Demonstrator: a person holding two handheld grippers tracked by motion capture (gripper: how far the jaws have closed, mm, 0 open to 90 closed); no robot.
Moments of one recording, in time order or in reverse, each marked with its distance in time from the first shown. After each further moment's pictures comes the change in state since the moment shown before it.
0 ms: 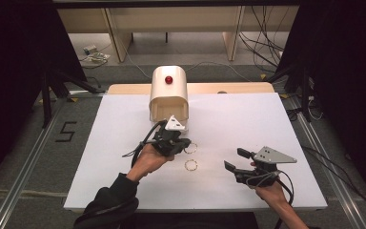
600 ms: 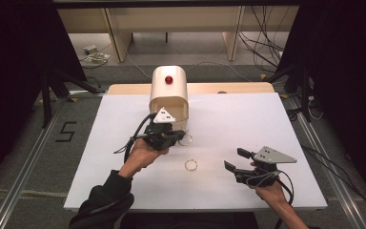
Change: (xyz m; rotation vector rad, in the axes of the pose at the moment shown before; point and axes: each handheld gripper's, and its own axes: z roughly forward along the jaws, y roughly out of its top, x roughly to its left) left arm 0.014 0.009 -0.027 -0.083 0.025 -0.033; right arm 0.000 0.000 0.000 0.001 0.001 0.001
